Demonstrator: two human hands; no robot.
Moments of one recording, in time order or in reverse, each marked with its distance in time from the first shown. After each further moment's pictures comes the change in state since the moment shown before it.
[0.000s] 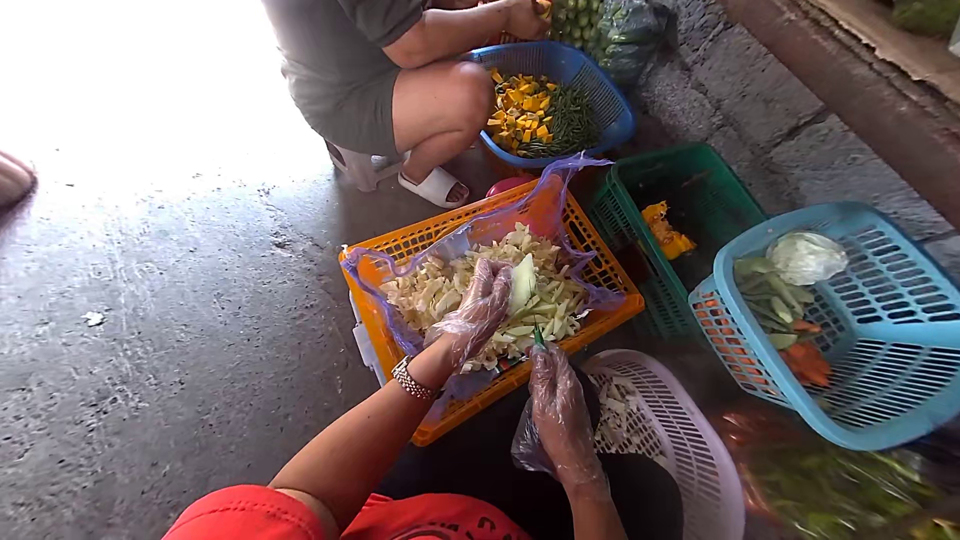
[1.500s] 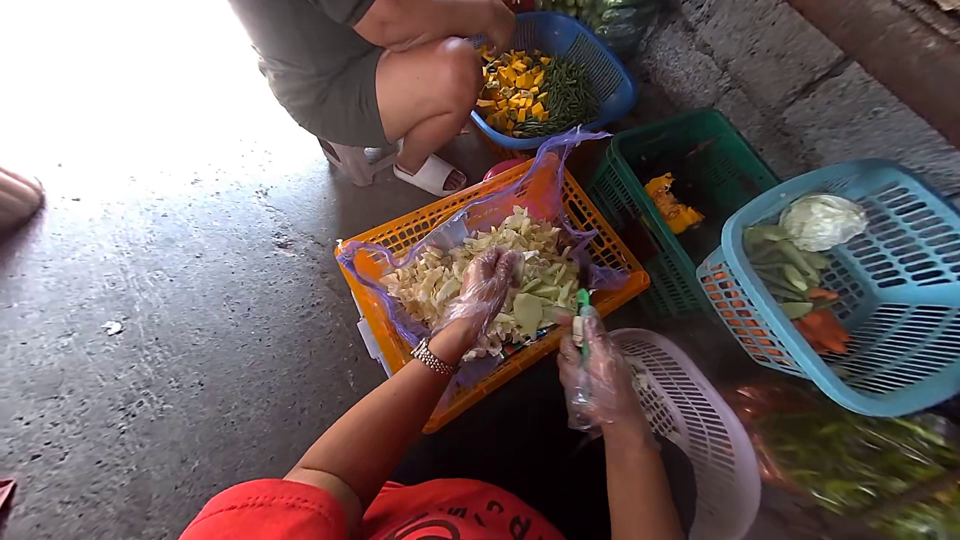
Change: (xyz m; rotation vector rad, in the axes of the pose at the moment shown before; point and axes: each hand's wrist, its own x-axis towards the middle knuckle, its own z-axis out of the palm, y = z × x) left_hand 0.004 -0.015 0.000 0.308 0.057 0.010; right_hand 0.026 0.034 -0.032 0.761 -0.120 0.392
